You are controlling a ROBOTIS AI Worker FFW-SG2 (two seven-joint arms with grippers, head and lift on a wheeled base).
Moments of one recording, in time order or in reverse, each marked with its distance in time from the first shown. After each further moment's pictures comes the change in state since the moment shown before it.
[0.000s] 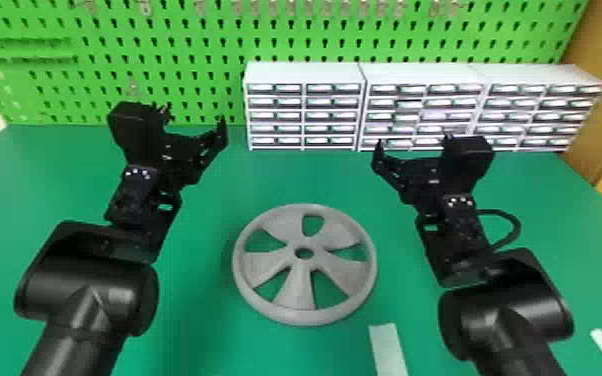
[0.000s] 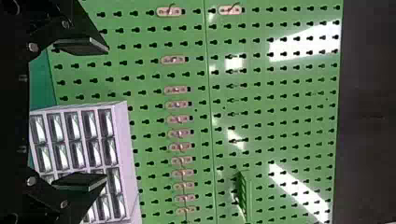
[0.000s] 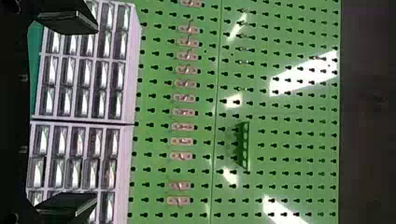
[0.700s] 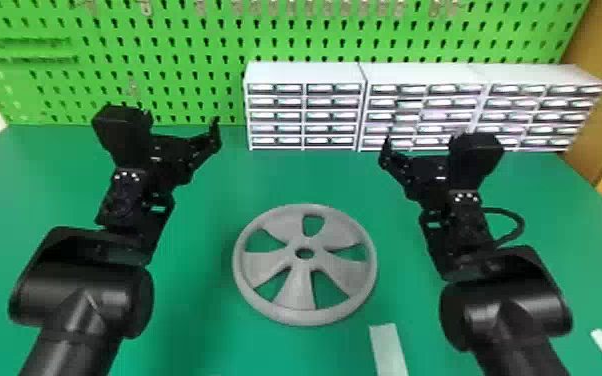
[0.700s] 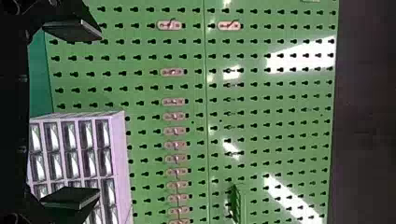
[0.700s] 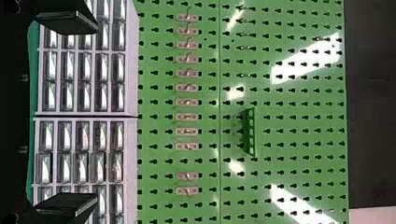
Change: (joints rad) left arm 0.008 -0.007 0.030 0.006 0.022 -0.032 0.009; right arm -0.031 0.006 -0.021 0.042 -0.056 -0.003 0.002
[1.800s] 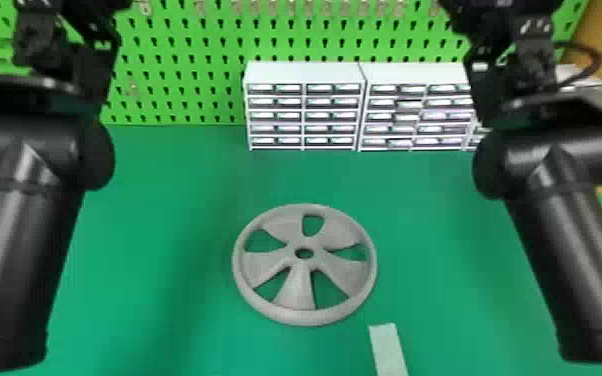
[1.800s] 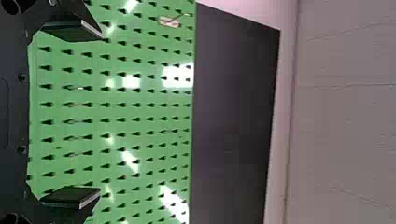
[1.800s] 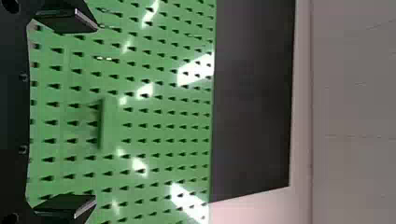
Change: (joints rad) left arm -0.397 0.073 0.017 0.043 0.119 -0.119 0.021; right arm -0.408 -0.052 -0.010 0.027 -0.013 -0.062 0.026
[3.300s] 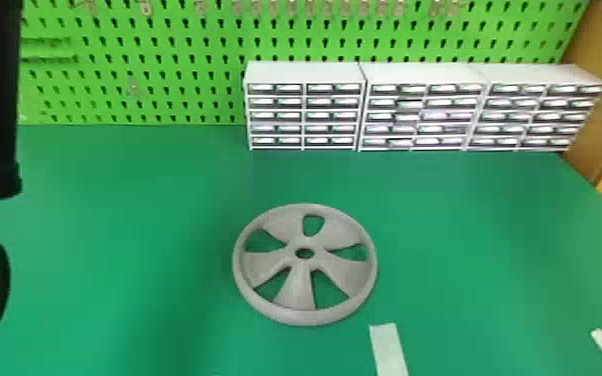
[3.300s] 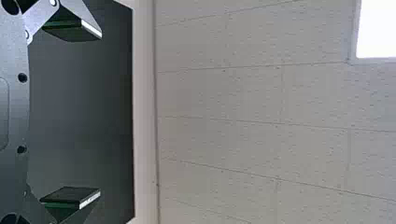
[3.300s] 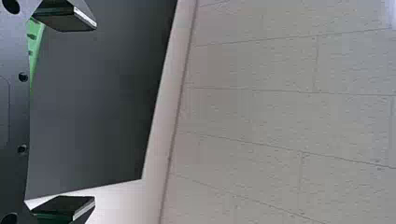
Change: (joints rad) left arm -0.434 0.016 -0.081 -0.021 -0.037 -0.072 0.031; right arm -0.387 -0.048 -0.014 -0.118 0.088 0.036 -0.009
